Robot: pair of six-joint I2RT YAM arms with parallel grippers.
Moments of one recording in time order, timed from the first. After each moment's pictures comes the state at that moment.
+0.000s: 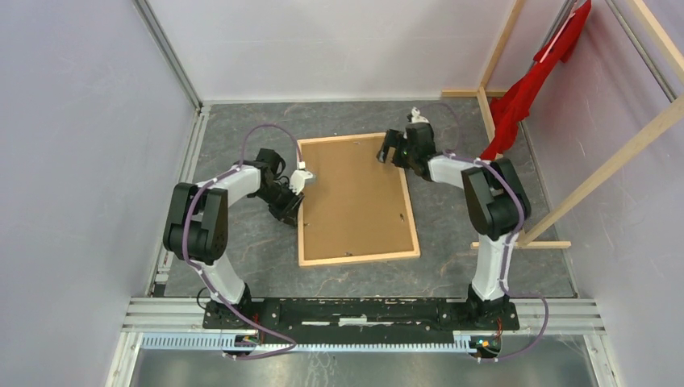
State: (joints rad) left arm -0.17 1.75 1.02 -0.72 0.53 0.62; right arm 0.33 1.94 1.11 0.17 -0.04 0.50
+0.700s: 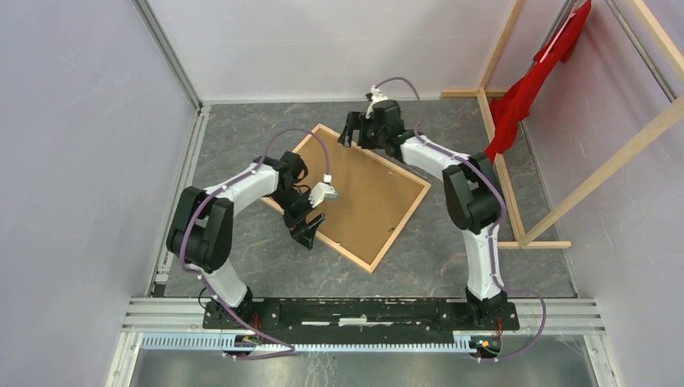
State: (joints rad) left arm -0.41 1.71 1.08 -0.97 0.58 0.72; right arm 0.50 2.19 1.65 0.00 -0.15 0.46
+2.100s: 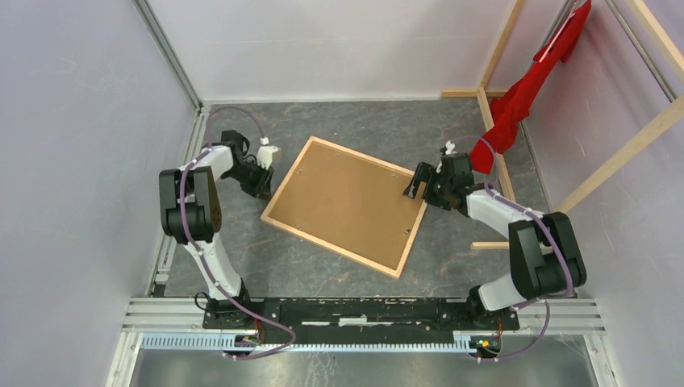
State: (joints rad) left arm 0.09 1.96 1.33 -0.75 0.50 0.62; right arm 0.24 1.46 0.71 -0.08 -0.16 0.55
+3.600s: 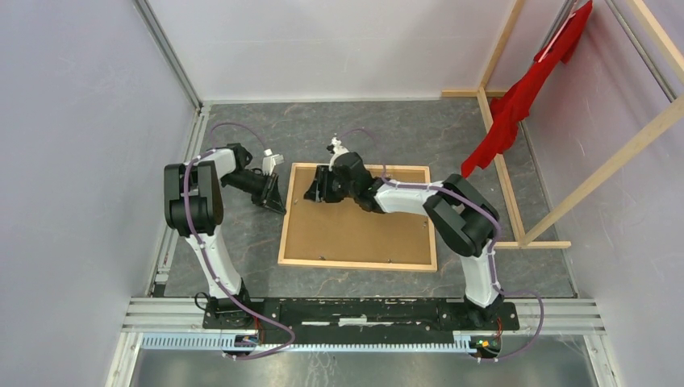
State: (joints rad) left arm 0.08 2.00 1.26 -0.94 0.80 0.60; right arm 0.80 2.00 1.23 0.25 -0.19 0.72
